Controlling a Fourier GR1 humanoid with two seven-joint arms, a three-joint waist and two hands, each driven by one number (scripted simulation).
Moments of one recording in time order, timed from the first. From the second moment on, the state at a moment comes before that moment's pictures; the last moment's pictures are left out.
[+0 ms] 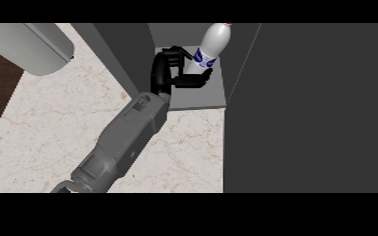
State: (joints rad) left arm -0.89 0.00 -0.34 -0.55 0.51 0.57 -0.37; right arm 1.07 -0.32 0.21 -2.48 -0.08 0.35 -0.52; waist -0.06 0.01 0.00
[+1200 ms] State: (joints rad) left arm -1.11 0.01 -0.21 -0.32 0.47 0.69 -0.60; right arm 1.09 -0.32 0.17 -2.46 -0.12 0.43 -0.56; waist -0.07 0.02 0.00
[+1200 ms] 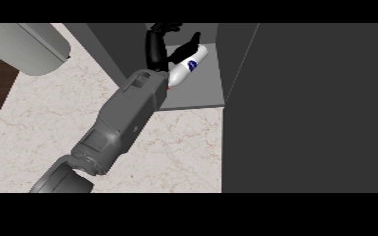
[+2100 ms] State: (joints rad) left arm -0.91 0.00 -0.38 -0.62 0.71 0.34 -0.63; right arm 1.08 -0.30 0.27 -2.48 -0.10 0.41 -0.51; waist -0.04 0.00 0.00
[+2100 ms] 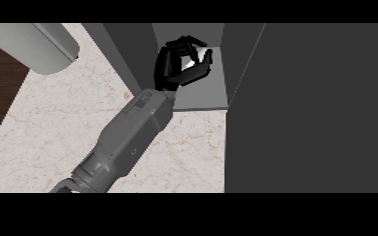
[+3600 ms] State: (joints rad) left arm 0.15 0.48 -0.68 -1.65 0.75 0.21 -0.74; right arm 1.01 -0.53 0.42 -2.50 0.02 0.50 -0.51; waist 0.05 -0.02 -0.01
